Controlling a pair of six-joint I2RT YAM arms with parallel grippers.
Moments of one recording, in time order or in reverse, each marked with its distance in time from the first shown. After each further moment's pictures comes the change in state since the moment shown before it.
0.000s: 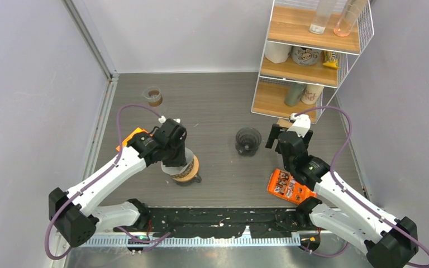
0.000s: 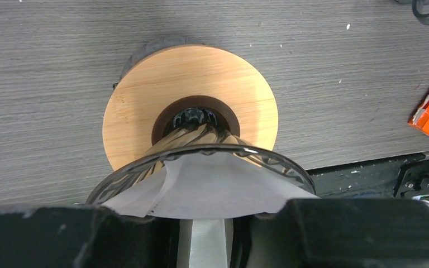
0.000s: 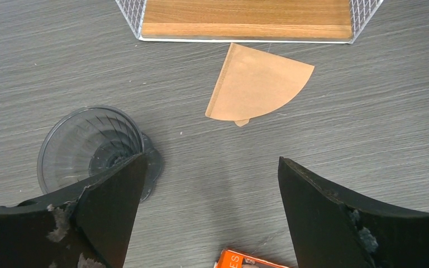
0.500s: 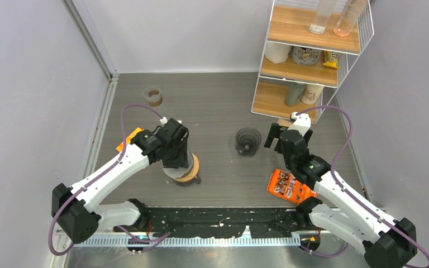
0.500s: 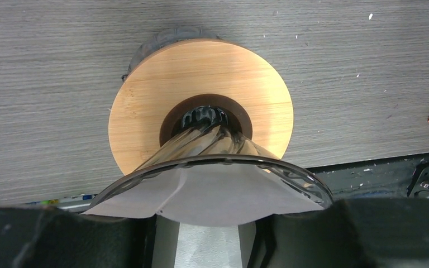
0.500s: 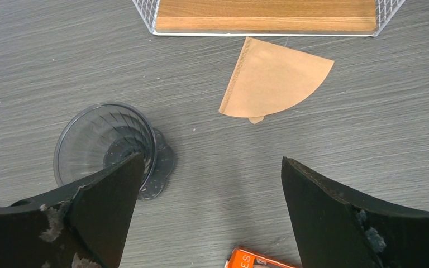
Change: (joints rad) left arm 0.000 0.046 0.006 -0.027 -0.001 0.003; right arm -0.043 0.002 -0.002 0.015 -0.094 0.014
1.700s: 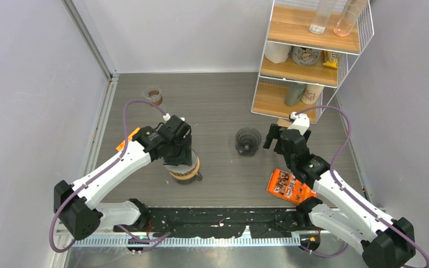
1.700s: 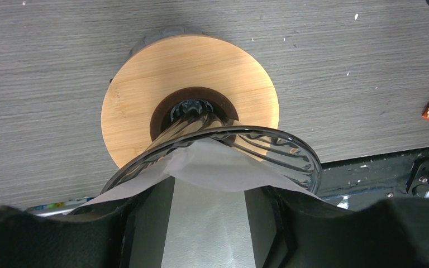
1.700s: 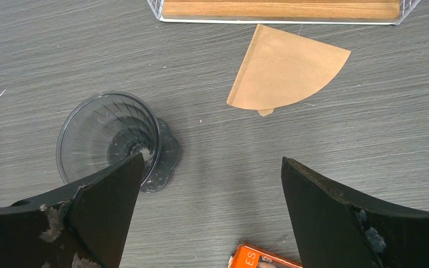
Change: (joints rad) left arm -0.006 0.036 0.061 -0.026 -0.002 0.027; right arm -0.034 0.016 -0.010 0.008 -0.085 0.003
